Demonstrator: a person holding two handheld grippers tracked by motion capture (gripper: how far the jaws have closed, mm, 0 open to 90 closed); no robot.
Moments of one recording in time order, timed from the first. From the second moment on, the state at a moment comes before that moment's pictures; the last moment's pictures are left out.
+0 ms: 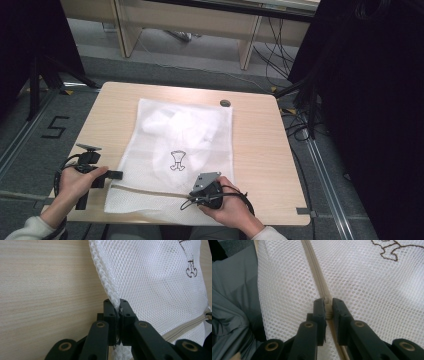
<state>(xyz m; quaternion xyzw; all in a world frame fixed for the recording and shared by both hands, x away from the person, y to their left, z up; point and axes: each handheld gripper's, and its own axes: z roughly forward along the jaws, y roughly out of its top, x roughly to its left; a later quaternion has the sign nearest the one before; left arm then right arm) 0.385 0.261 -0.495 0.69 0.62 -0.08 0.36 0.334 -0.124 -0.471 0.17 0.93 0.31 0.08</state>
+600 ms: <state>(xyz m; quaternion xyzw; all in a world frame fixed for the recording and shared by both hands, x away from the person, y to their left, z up) 0.385 0.262 -0.495 0.69 0.62 -0.08 0.36 0.333 -0.132 -0.469 0.17 0.93 0.31 0.08</state>
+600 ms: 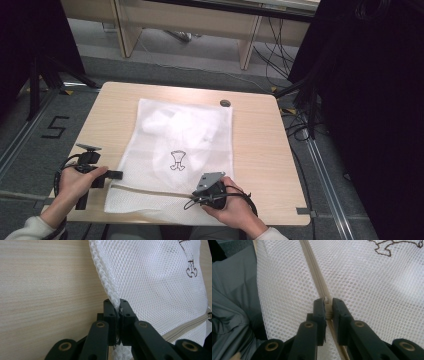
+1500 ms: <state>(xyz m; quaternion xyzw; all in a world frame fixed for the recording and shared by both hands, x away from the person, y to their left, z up) 0.385 0.262 -0.495 0.69 0.62 -0.08 0.36 0.332 -0.143 -0.468 0.19 0.93 0.32 0.08</state>
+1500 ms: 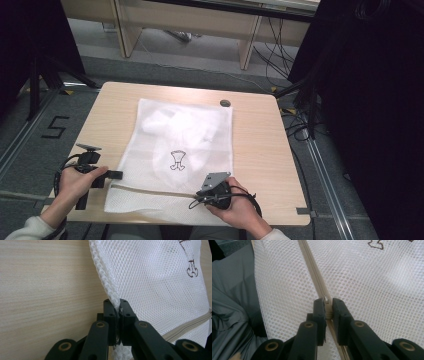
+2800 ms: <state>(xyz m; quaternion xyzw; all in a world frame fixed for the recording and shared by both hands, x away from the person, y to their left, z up) 0.386 0.262 -0.495 0.69 0.62 -0.08 0.36 0.334 -0.160 -0.467 0.20 0.92 0.32 0.08</state>
